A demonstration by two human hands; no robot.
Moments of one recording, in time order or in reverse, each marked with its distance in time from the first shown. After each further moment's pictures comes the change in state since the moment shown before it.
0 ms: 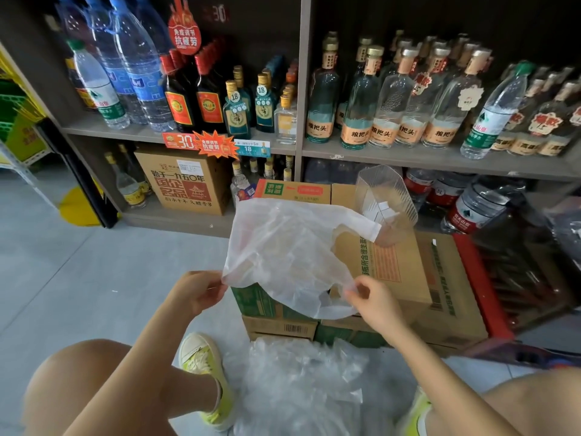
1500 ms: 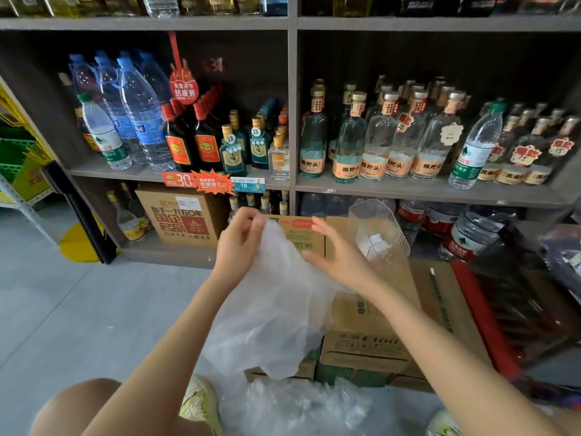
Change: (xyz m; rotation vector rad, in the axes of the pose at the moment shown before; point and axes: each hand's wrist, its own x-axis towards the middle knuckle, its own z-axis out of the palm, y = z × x) left_hand -0.052 0.083 0.100 0.464 -0.016 1.210; right_hand 0.052 -0.122 -0.058 0.036 -0.080 -0.399
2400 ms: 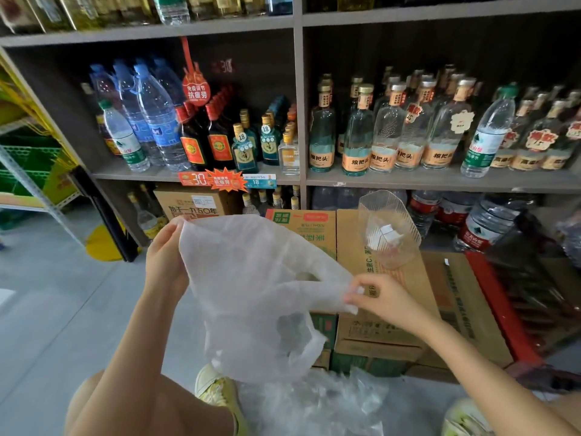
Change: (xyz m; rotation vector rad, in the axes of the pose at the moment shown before) left_hand -0.027 -0.021 -0.097 -0.592 0.284 -0.420; right_hand -0.072 0.052 0.001 0.104 -0.136 0.050
